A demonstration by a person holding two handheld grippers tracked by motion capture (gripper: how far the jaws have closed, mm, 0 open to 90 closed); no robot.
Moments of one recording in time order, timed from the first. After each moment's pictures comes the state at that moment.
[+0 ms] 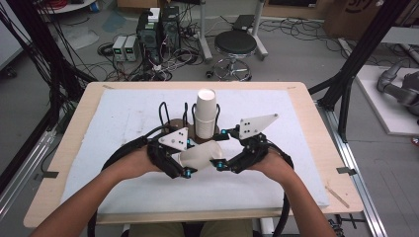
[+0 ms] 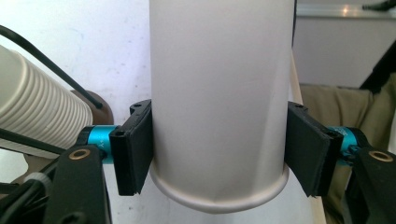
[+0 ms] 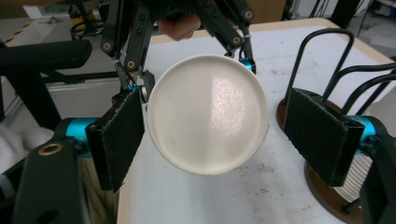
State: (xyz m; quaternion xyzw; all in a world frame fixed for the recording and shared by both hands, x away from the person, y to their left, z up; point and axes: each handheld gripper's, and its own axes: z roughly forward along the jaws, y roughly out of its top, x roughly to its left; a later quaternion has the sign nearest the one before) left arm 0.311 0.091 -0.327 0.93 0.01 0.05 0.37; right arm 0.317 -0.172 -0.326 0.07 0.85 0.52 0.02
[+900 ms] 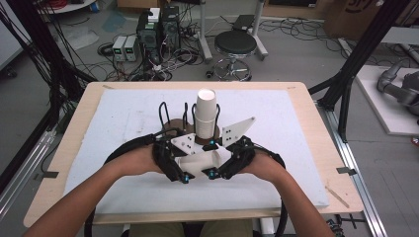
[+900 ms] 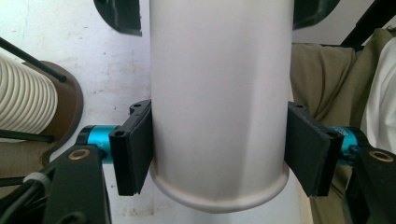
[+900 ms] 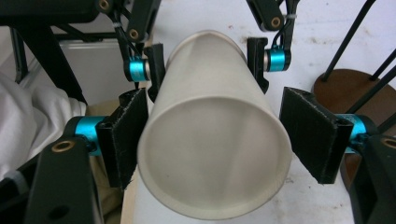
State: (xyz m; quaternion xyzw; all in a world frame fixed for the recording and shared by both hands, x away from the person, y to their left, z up) left arm 0.314 0.078 -0.332 0.95 0.00 0.01 0.30; right arm 0.322 -0.144 -0.344 0.02 0.89 0.46 -0.01
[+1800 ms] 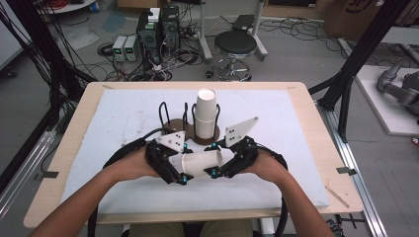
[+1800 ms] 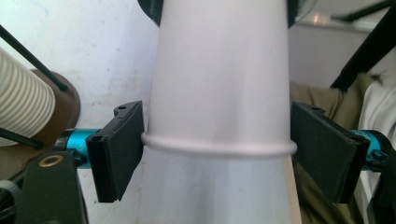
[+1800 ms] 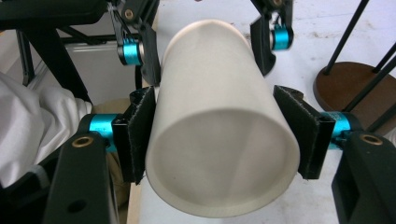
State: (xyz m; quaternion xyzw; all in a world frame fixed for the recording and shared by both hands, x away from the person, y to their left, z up) left arm 0.313 0.104 -0.346 0.91 0.04 0.00 0.41; right arm 0.322 -0.152 -0.345 0.03 0.89 0.46 -0.03
